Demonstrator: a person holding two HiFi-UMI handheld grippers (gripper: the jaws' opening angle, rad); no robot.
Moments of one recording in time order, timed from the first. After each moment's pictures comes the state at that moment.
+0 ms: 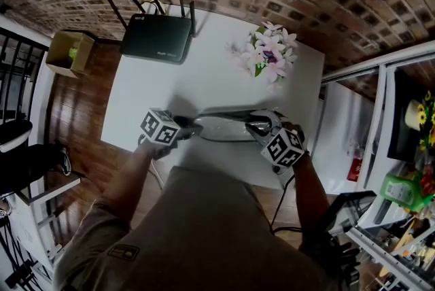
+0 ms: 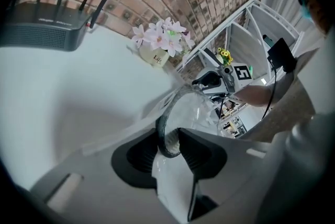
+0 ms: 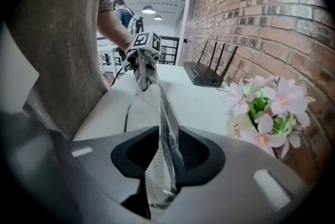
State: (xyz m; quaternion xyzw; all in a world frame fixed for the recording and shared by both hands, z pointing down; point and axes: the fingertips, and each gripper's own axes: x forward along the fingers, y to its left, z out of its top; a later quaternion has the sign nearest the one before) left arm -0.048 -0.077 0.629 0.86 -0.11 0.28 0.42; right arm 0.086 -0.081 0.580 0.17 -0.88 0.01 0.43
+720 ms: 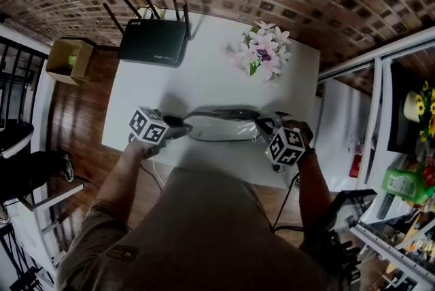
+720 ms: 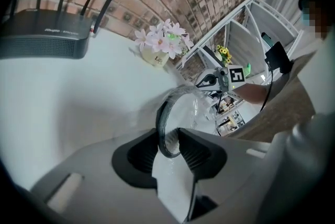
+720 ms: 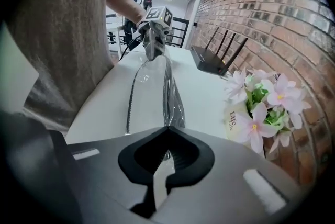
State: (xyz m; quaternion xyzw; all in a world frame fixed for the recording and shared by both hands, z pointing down) left arm -0.078 -0.075 0.628 0.85 -0.10 0.31 0.43; right arm 0.124 -0.070 0.593 0.14 -0.83 -0.02 0.54
